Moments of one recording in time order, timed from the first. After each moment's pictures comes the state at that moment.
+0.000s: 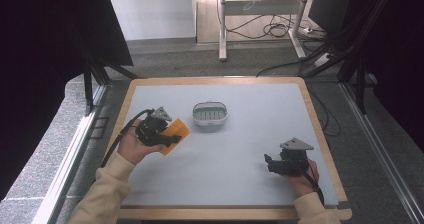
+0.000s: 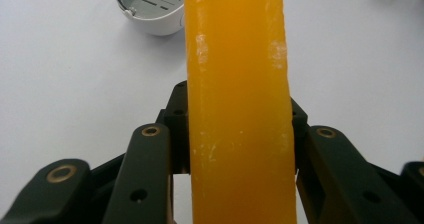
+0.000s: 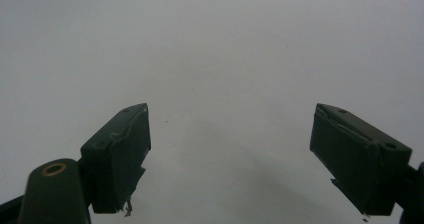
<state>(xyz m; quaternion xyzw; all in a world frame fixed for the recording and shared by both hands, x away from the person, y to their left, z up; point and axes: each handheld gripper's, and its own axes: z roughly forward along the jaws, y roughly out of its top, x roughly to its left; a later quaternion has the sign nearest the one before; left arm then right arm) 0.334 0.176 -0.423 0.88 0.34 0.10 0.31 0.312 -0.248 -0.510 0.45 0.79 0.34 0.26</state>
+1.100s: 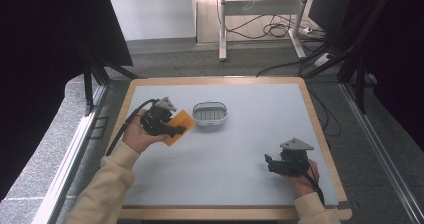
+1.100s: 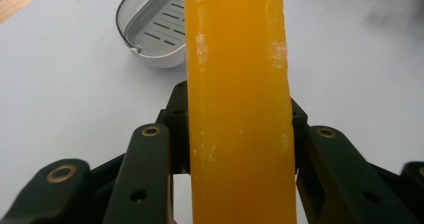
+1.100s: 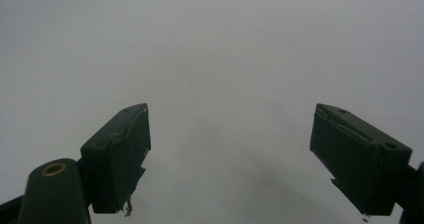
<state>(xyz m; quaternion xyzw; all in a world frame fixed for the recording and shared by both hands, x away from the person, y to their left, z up) 0.358 0.167 -0.408 0.88 0.32 0.10 0.32 0.312 -0.249 -0.511 0.45 0.79 0.33 0.26</state>
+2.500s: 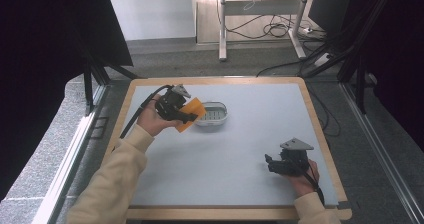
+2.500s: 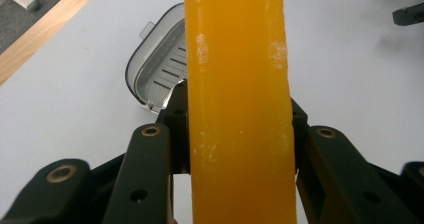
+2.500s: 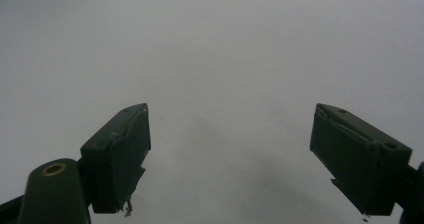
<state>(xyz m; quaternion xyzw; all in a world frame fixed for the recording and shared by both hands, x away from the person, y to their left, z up) 0.400 0.138 -0.393 0.90 0.29 0.11 0.32 0.313 -0.249 -0.512 0.45 0.79 0.33 0.26</state>
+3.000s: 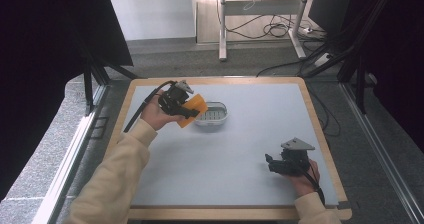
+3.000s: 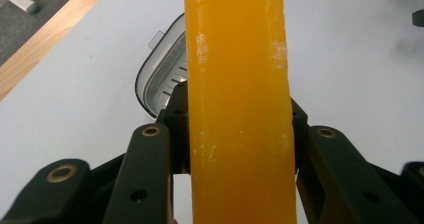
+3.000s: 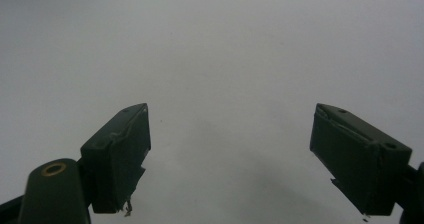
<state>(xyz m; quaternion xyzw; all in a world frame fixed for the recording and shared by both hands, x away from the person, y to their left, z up) 0.420 0.134 -0.396 0.90 0.28 0.11 0.31 0.313 -0.251 -0.510 0.45 0.79 0.34 0.26</state>
